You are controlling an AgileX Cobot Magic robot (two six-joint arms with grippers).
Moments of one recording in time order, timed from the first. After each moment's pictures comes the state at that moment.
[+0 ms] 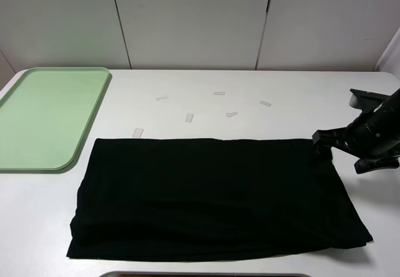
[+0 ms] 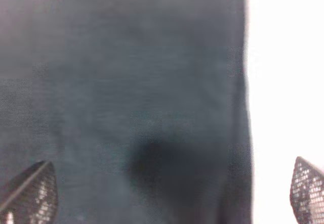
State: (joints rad) left arm -0.48 -0.01 -0.51 0.03 1.06 0.16; right arm -0.02 1.66 -0.69 0.25 0.51 -0.06
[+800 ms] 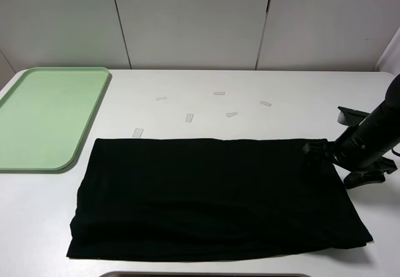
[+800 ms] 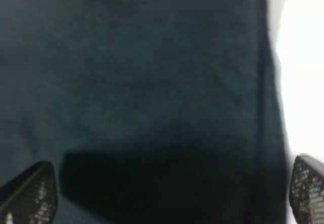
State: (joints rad) left arm -0.48 -0.01 -0.51 0.03 1.06 0.16; right arm 0.00 1.79 -0.69 0.36 0.48 -0.13
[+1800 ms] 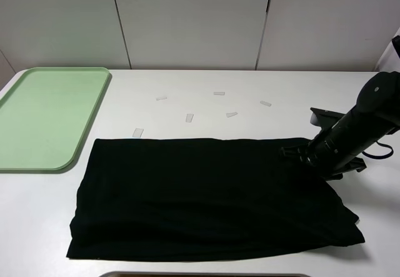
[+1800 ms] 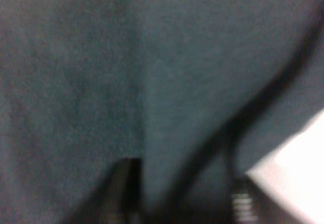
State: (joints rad) left arm -0.48 -0.01 -0.51 0.03 1.06 0.16; right arm 0.15 1.82 -0.68 0.48 0.41 -0.20
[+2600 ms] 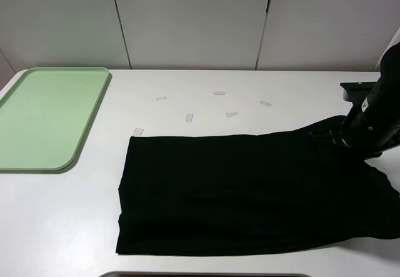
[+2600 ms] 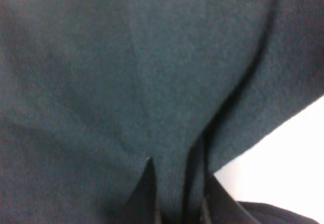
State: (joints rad) left arm -0.48 -0.01 -0.51 0.03 1.06 0.16; right arm 0.16 1.63 -0.76 -0.15 0.65 0.36
